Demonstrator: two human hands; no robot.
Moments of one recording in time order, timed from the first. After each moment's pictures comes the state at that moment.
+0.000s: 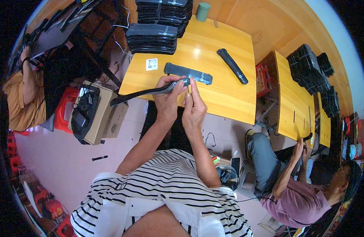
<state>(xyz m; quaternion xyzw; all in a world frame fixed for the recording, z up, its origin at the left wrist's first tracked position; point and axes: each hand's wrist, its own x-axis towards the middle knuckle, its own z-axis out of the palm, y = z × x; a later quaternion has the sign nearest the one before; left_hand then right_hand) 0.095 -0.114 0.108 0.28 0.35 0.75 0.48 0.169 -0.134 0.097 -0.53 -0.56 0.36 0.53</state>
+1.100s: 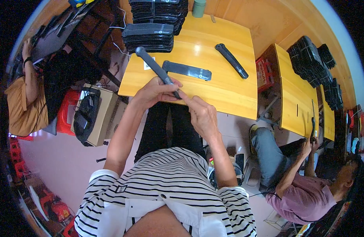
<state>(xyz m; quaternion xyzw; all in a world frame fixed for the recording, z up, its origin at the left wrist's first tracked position) 0.025 -0.087 0.107 0.38 0.39 0.36 0.75 0.216 -0.142 0.112 -0.45 -0.80 0.22 0.33</state>
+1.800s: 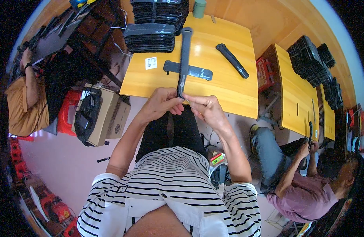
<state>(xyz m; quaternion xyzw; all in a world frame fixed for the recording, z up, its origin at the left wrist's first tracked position) 0.038 -0.123 0.115 0.58 0.42 0.34 0.61 0.230 -0.132 0.134 -0.44 -0.56 0.64 0.30</state>
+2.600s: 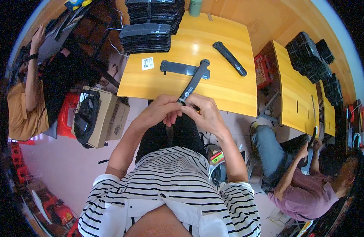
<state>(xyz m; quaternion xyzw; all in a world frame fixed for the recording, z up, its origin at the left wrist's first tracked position) 0.046 -0.134 0.136 0.56 0.42 0.27 0.66 0.226 -0.135 0.143 -0.42 -0.75 0.39 0.34</state>
